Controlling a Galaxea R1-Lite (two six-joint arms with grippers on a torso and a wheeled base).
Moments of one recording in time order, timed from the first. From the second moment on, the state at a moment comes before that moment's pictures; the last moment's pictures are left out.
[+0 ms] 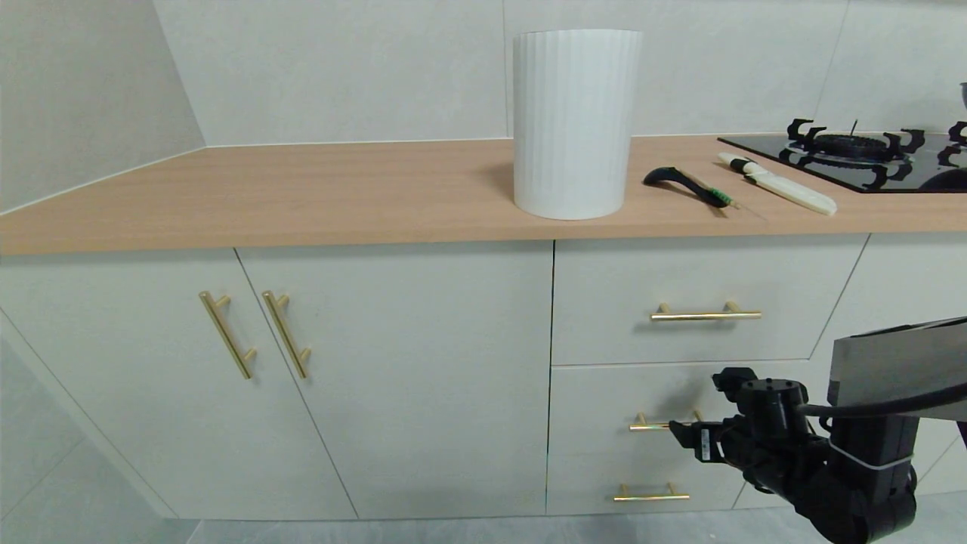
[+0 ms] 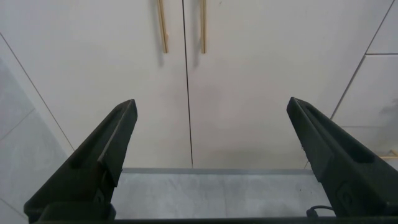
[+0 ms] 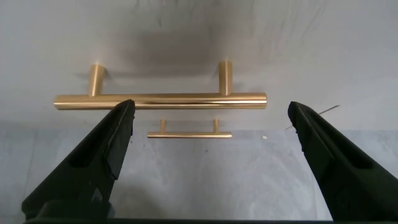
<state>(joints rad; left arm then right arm) 0.00 0.00 0.00 0.00 0.03 0.00 0.23 2.36 -0.50 -1.27 -0.16 0.16</state>
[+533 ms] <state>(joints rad) 0.00 0.00 0.00 0.00 0.03 0.00 0.23 2.40 -0.56 -1.28 -0.20 0.21</state>
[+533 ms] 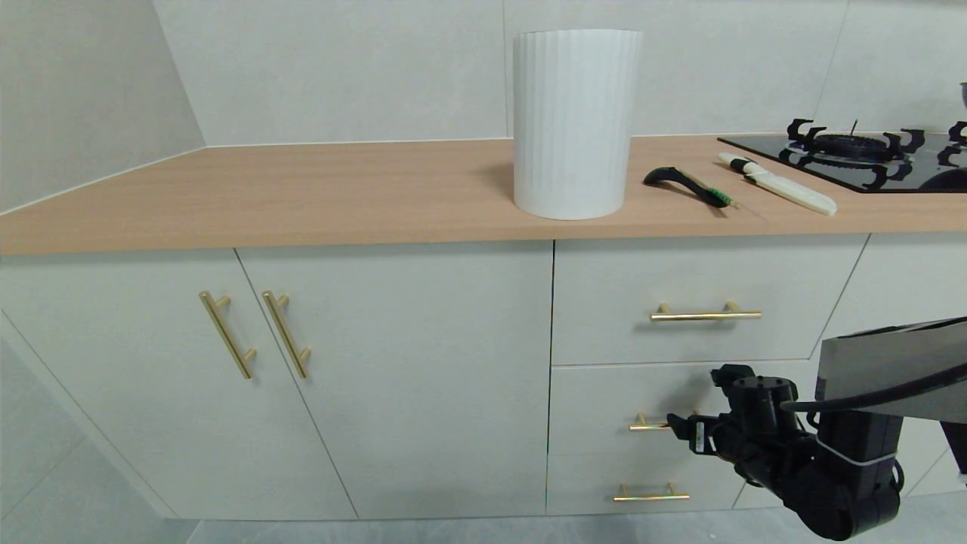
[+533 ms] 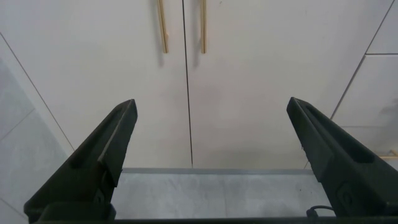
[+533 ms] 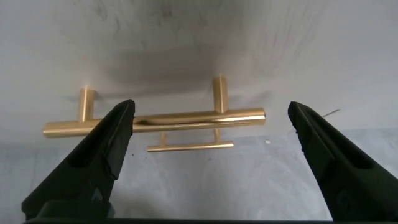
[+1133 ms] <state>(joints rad) 0.00 0.00 0.00 0.00 0.03 0.00 0.24 2.43 -0.54 -1.28 -0.21 0.19</state>
